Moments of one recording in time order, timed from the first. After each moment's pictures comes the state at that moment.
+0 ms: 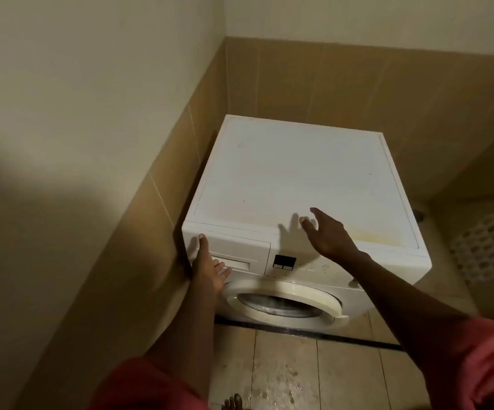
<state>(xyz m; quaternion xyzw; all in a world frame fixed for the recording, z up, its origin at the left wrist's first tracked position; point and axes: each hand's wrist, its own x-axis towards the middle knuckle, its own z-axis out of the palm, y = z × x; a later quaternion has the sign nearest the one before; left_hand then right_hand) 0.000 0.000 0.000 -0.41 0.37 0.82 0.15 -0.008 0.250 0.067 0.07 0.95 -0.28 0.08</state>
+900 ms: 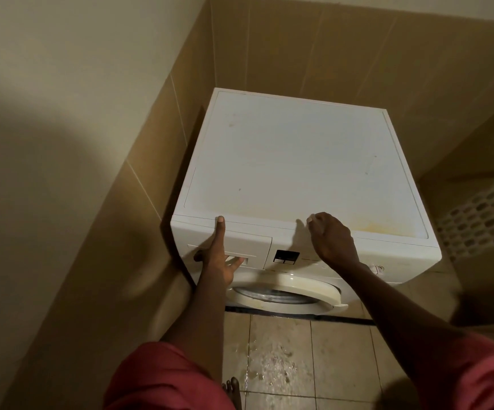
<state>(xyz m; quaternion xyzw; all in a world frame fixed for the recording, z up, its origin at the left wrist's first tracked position) -0.031 0.023 -0.022 -0.43 0.37 0.81 0.13 -0.015 0.248 0.007 0.17 0.94 -0.30 0.00</state>
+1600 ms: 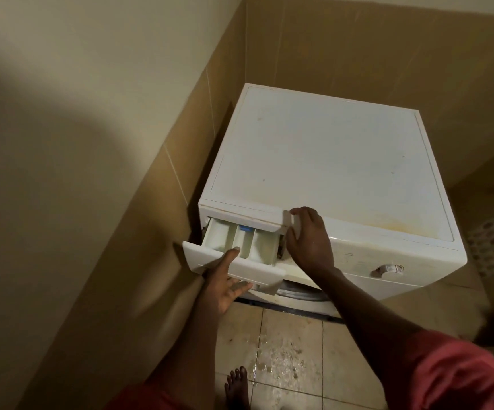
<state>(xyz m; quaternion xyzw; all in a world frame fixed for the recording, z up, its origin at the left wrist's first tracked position) 0.051 -0.020 -0.033 -0.39 0.38 0.82 0.20 0.007 0.169 0.005 0.00 0.94 -0.32 -0.10</state>
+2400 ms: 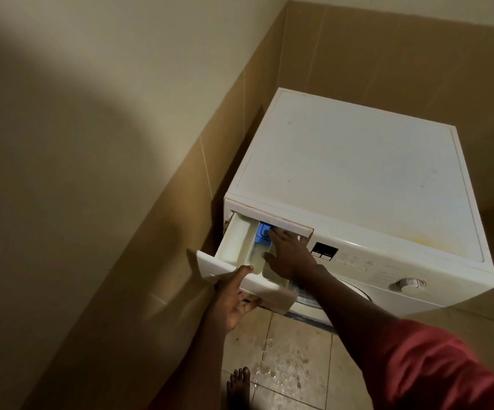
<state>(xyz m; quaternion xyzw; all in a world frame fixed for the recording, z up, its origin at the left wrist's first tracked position) 0.097 -0.032 -0.041 -0.39 0.37 0.82 0.19 0.006 0.112 -0.017 -0.14 0.96 -0.13 0.21</state>
